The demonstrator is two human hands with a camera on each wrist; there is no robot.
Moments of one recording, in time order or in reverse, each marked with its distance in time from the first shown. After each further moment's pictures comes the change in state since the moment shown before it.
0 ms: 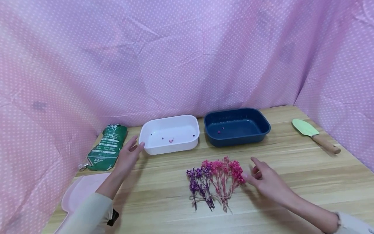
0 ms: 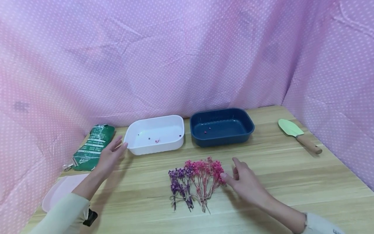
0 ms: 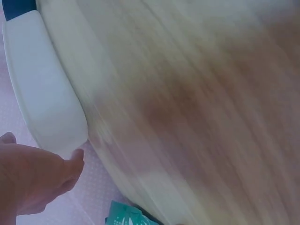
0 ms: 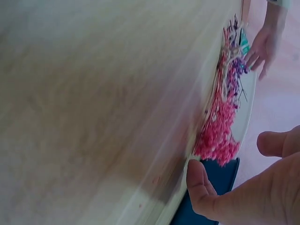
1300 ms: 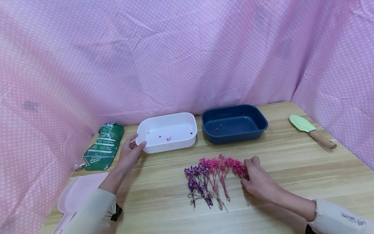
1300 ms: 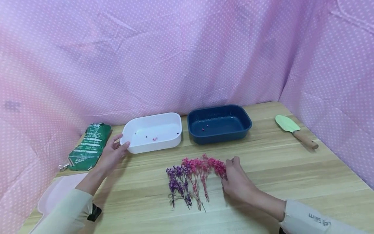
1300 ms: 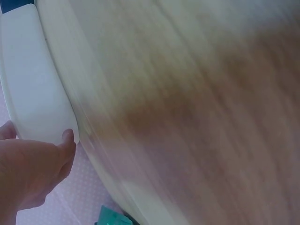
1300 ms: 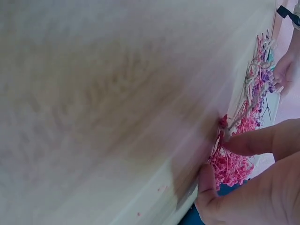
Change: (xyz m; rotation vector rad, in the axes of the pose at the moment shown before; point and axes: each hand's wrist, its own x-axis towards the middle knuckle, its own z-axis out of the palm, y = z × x) left_hand 0.016 -0.002 0.012 -0.131 -0.028 -0.059; right_hand 0.007 -0.003 0.023 -0.222 0.076 -0.109
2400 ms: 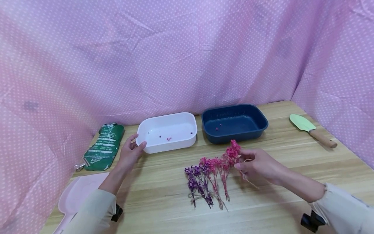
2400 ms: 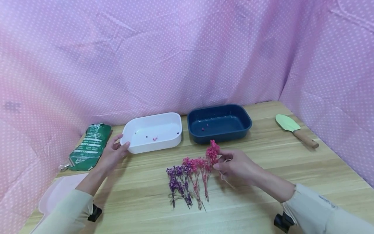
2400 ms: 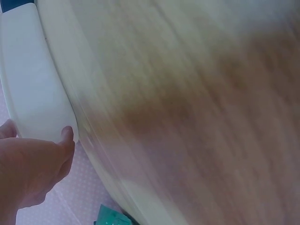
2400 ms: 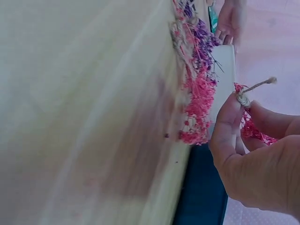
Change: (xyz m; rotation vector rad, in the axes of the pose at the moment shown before) left_hand 0.002 -0.001 -0.001 0.000 -0.014 -0.012; right_hand 0.028 0.002 -0.043 0.796 -0.340 0.136
